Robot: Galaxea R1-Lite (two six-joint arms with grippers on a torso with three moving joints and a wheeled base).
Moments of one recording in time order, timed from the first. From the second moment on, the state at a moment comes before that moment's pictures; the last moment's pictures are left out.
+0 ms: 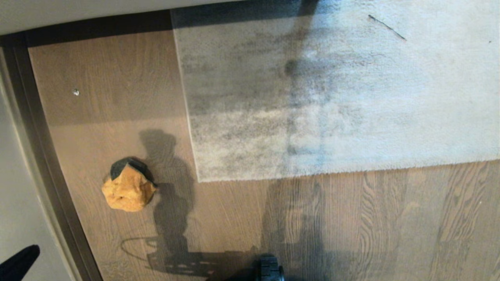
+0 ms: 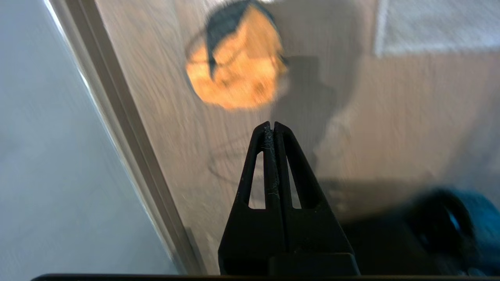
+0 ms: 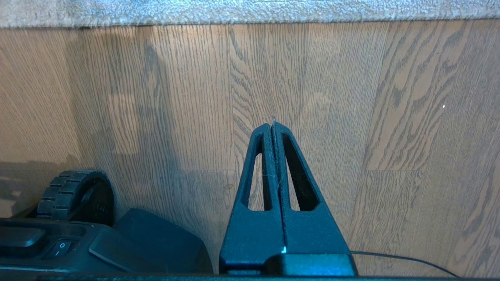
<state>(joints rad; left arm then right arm) 0.01 0.58 -0.14 -0.25 0.05 0.03 0.00 0.00 0.00 0.00 0.01 -0.06</state>
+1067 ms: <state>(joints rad) 0.05 0.93 -0.24 -0.46 0.10 0.01 0.00 0.00 0.00 0.00 0.01 -0.06</state>
